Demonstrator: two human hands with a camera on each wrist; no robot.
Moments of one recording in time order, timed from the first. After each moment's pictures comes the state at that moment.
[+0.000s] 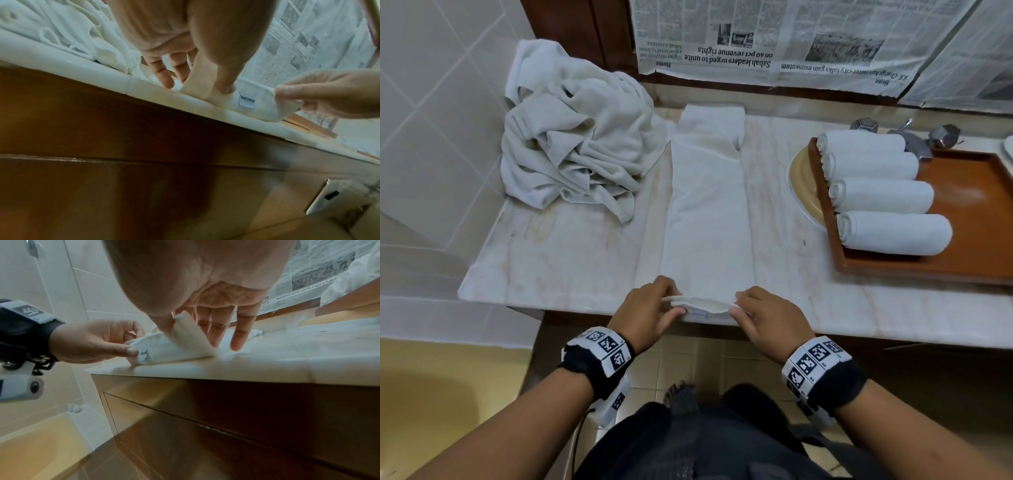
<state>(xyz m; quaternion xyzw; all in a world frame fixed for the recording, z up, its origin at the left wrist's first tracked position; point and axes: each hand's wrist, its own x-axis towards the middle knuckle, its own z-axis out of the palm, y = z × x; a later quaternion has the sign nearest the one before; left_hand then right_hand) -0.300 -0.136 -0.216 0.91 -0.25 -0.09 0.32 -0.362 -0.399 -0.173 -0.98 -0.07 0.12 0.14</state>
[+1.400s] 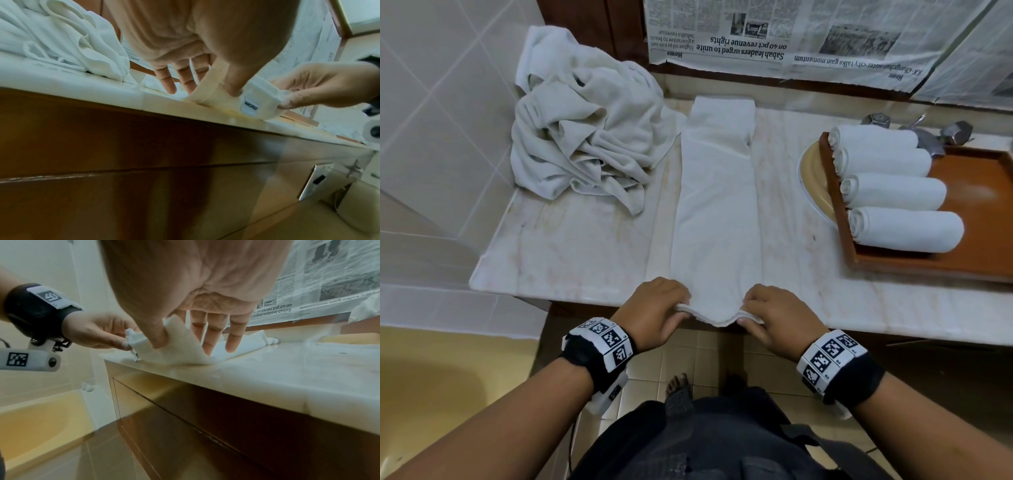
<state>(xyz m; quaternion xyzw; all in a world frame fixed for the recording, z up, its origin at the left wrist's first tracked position) -0.301 -0.121 -0.209 0.88 -0.39 -0.06 0.27 -0.361 -0.401 -0.180 -0.97 -0.19 0.08 0.13</state>
